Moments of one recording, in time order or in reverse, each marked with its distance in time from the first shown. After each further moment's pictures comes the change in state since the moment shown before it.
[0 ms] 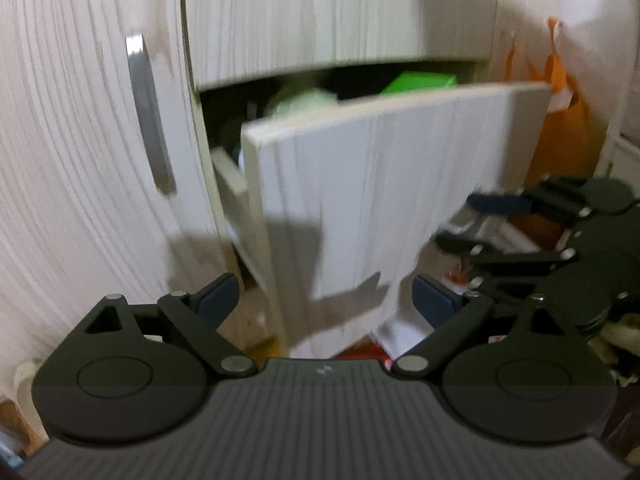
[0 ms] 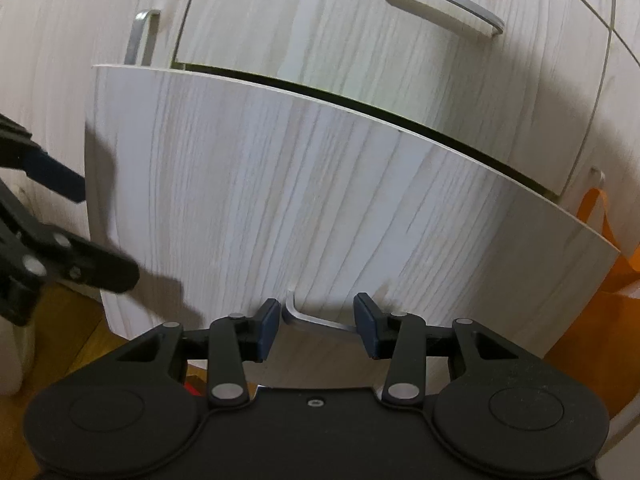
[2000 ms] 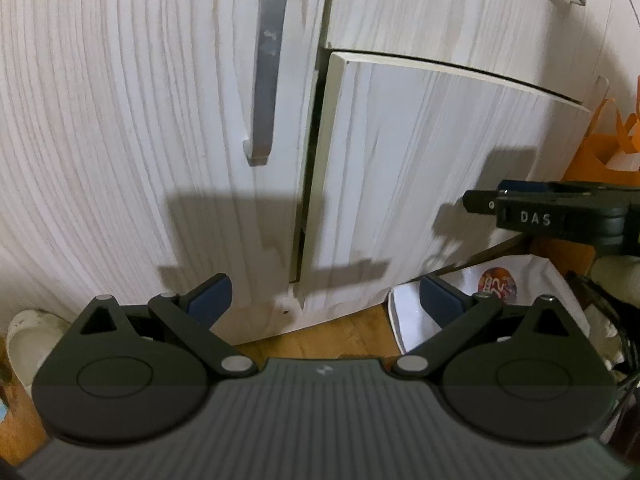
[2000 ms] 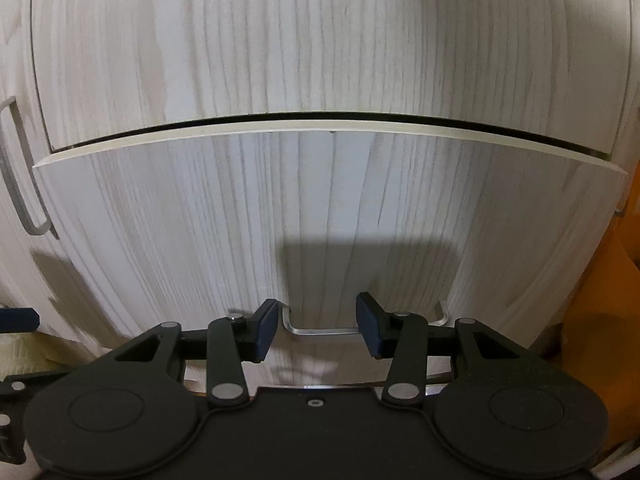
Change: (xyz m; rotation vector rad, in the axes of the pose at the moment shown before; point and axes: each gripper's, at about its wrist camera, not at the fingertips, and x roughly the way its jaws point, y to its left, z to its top) left arm 0.003 0.045 -0.015 -0.249 0.087 0.095; right arm 0.042 -0.046 0.104 0.286 0.120 0.082
